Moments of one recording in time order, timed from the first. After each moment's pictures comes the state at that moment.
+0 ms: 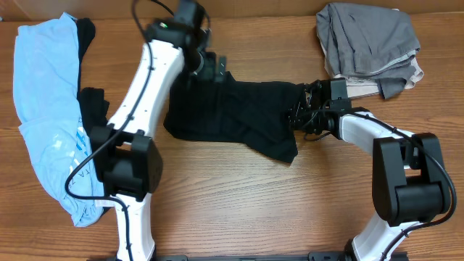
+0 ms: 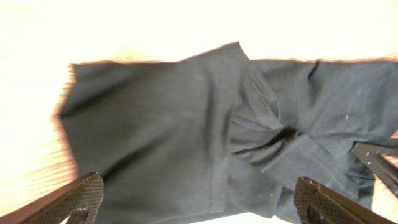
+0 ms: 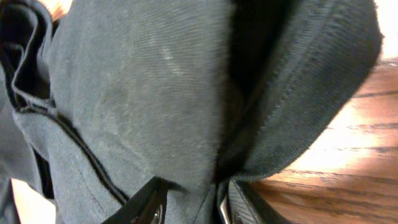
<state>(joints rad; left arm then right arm) -0.24 2.18 2.15 -1.23 0.14 -0.19 0.11 1.91 1.00 -0.17 -0.49 0.43</state>
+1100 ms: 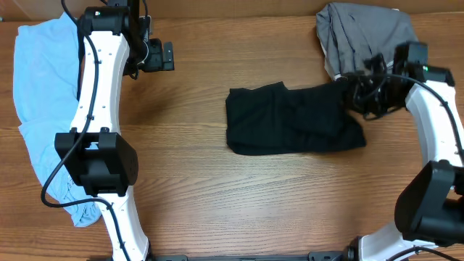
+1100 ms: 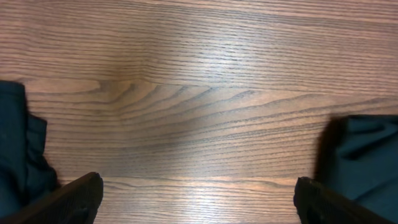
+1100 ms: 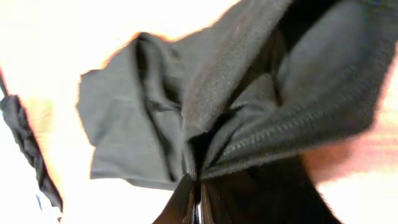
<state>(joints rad) -0.02 2.18 2.23 -1.34 0.08 -0.13 -0.17 1.78 1.49 -1.02 -0.53 0.11</state>
